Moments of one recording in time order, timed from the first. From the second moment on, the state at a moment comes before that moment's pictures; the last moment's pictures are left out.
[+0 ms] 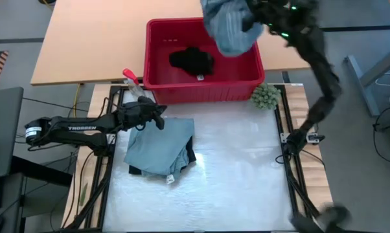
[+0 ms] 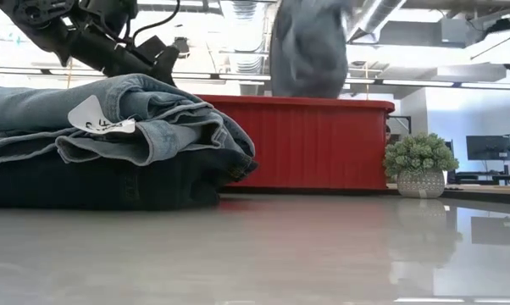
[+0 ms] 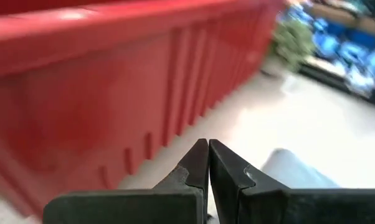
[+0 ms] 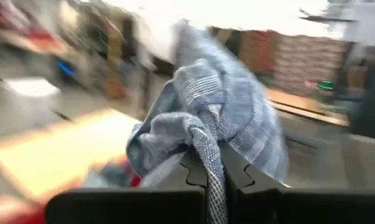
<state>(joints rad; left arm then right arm) 0.34 1.02 0.44 0.30 -0.30 -0.25 -0.77 1.65 2.35 -0.63 0.16 -0.11</state>
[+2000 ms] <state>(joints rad) -0.29 1.61 1.04 0.18 -0.33 -0.34 0.35 1.04 0.97 -0.68 -0.15 0.39</state>
